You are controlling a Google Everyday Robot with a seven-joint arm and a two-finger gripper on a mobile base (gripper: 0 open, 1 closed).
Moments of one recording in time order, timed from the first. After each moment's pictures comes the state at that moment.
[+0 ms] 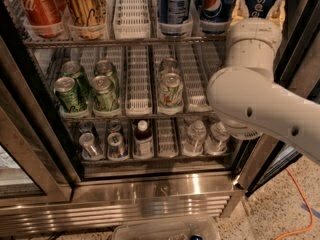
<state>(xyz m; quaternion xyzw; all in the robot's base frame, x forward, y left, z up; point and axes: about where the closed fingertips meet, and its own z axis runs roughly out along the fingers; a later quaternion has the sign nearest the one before) 0.620 -0.231 1.070 0.09 0.58 -0.19 0.79</state>
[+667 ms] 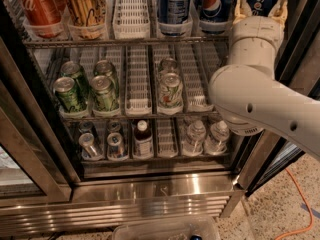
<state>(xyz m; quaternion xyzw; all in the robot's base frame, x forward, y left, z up) 0.627 -0.242 1.071 0.10 0.57 -0.20 0.79</state>
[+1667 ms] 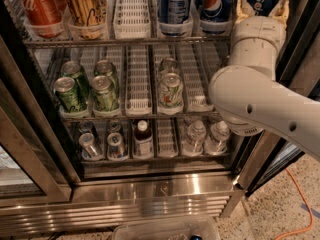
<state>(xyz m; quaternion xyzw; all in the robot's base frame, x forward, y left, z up) 0.626 -0.245 1.073 0.10 0.57 -0.20 0.79</state>
